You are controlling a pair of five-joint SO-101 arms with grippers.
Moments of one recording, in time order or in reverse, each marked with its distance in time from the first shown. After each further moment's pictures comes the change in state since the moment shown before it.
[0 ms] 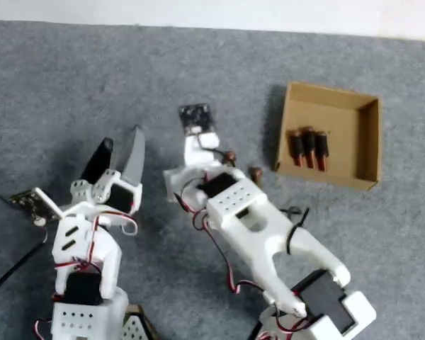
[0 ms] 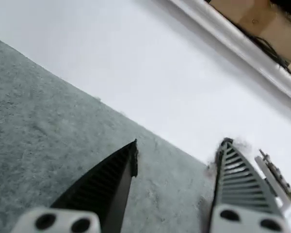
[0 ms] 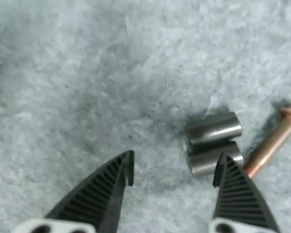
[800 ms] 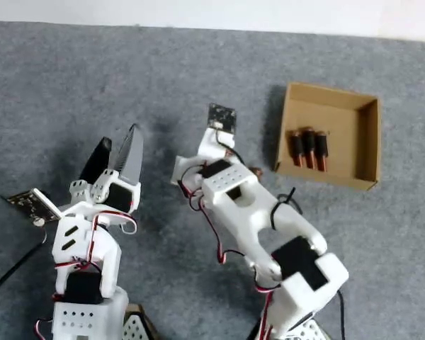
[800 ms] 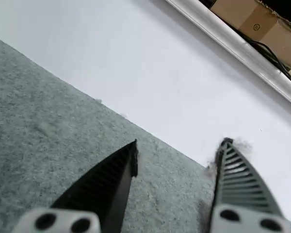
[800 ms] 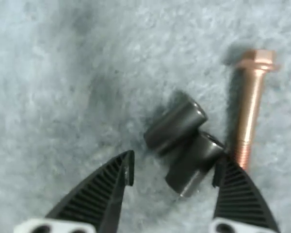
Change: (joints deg) left arm -0.4 0.0 0.0 -0.2 0.3; right arm 3.9 16.6 -9.5 0.8 -22.9
